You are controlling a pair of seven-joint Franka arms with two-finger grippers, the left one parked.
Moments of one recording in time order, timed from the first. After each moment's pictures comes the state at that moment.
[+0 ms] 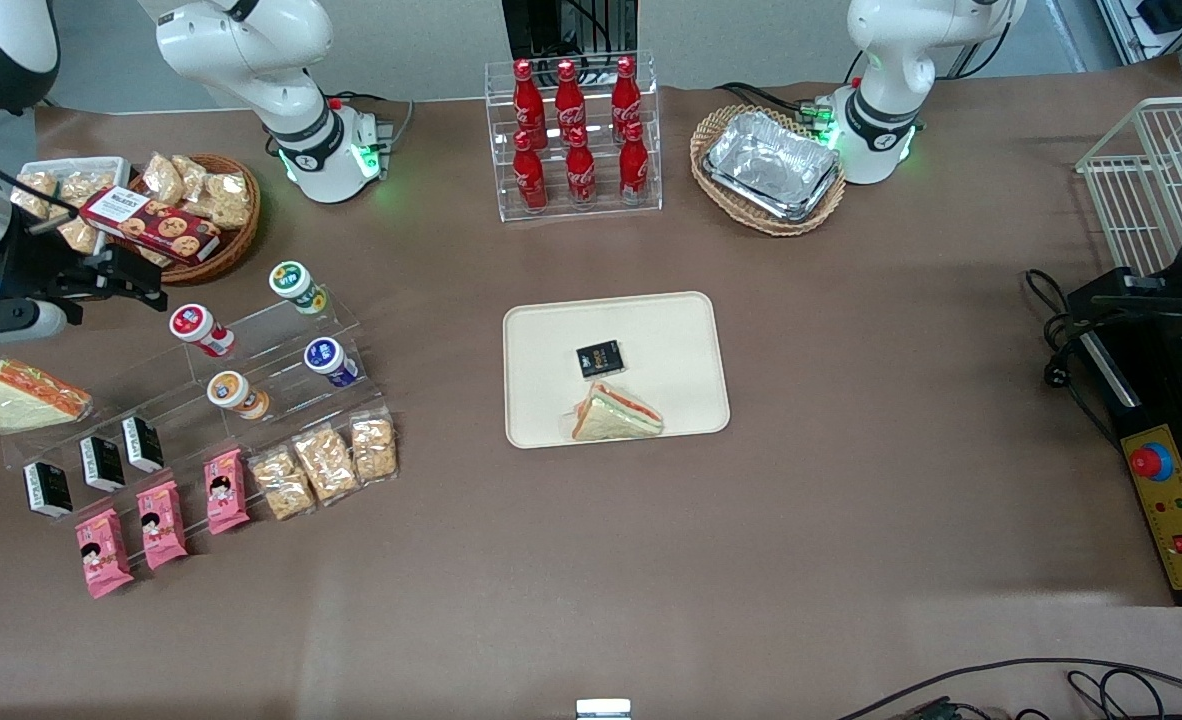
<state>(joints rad) 0.14 -0.03 -0.11 -1.59 0.01 1.51 -0.07</state>
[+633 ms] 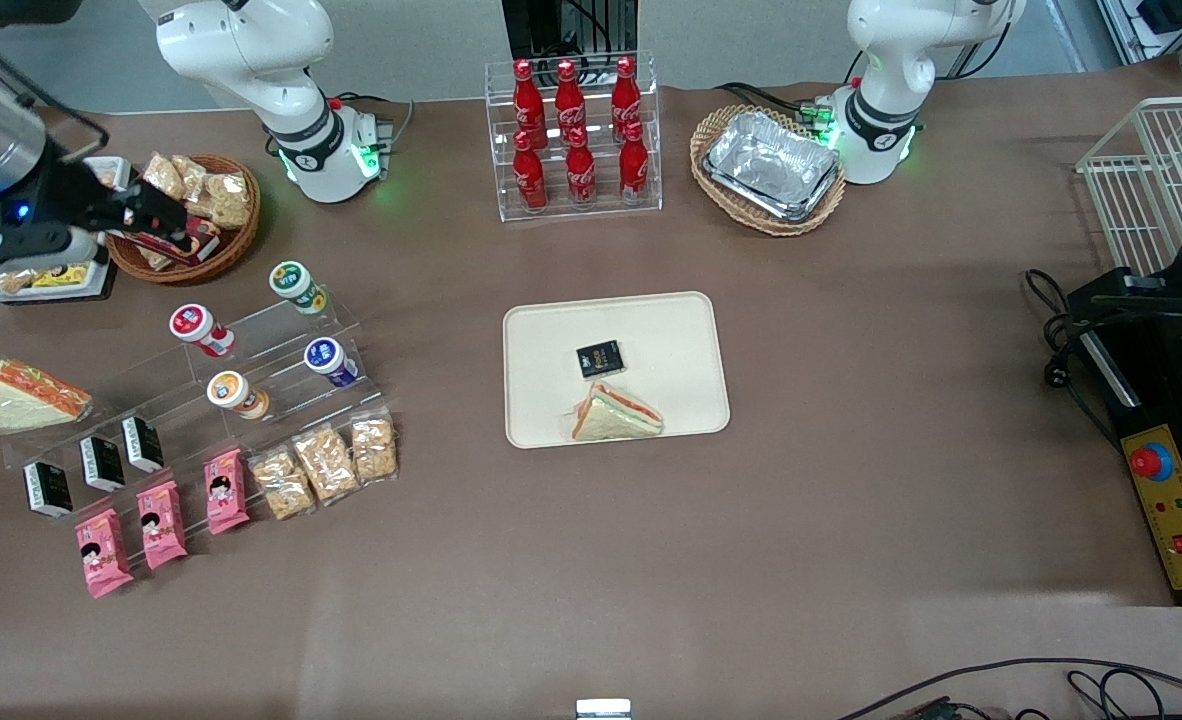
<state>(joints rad) 0.14 -0.23 -0.05 -1.79 0.01 1.49 0.00</state>
